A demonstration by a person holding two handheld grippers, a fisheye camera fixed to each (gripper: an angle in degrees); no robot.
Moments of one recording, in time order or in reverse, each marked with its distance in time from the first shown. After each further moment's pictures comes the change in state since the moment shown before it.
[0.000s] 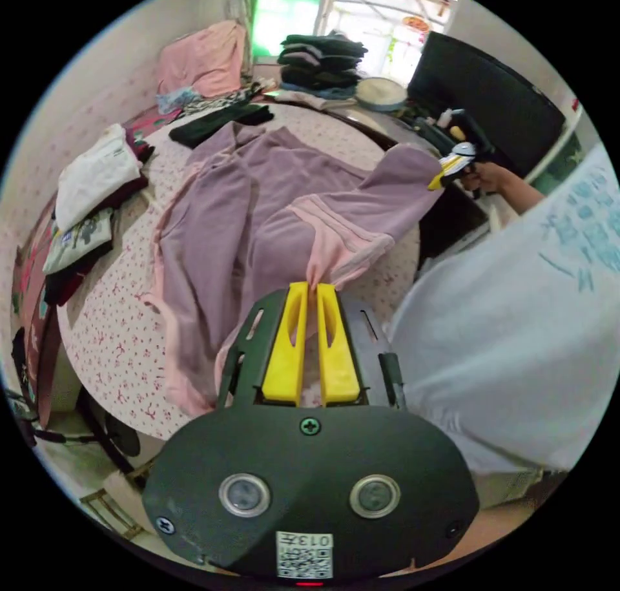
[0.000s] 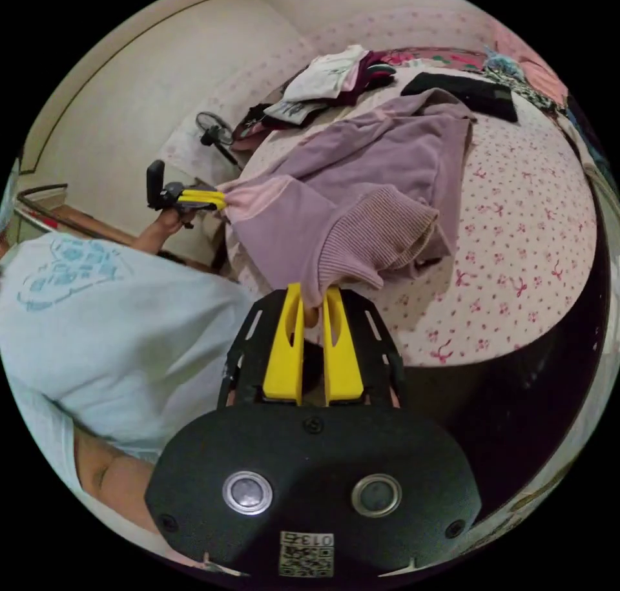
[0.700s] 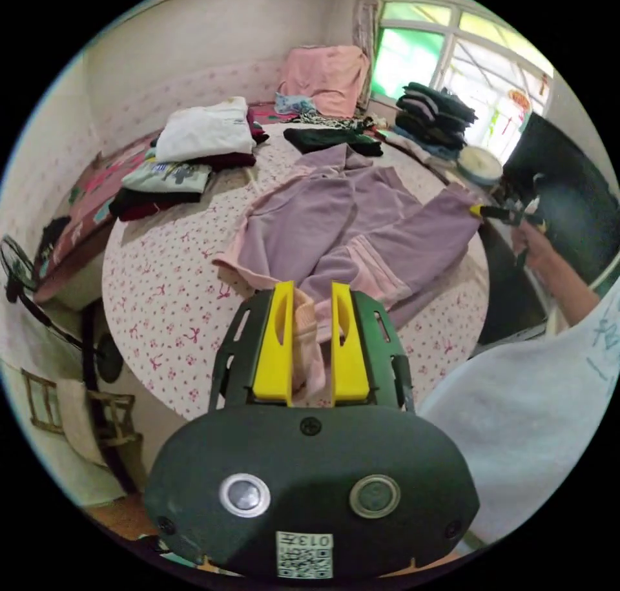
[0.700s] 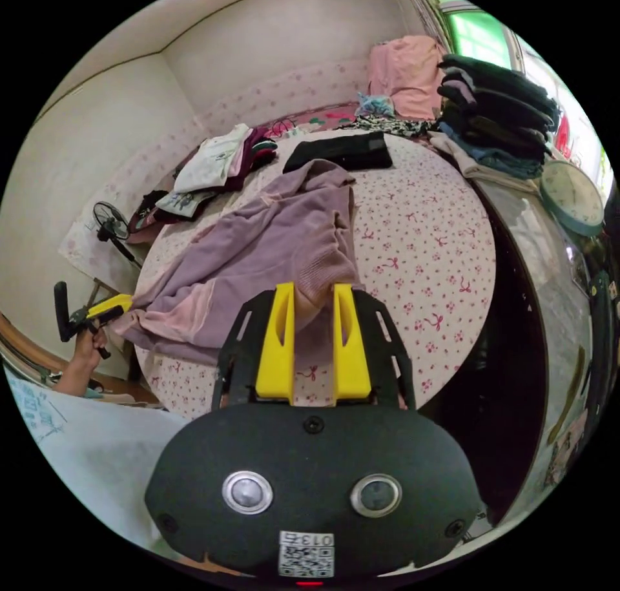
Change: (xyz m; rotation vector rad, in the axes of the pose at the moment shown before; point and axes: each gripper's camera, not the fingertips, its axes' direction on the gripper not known) left arm -0.006 0.052 -0.024 0.179 -0.187 -0.408; right arm -0.036 -0.043 0.013 0.371 0.454 0.318
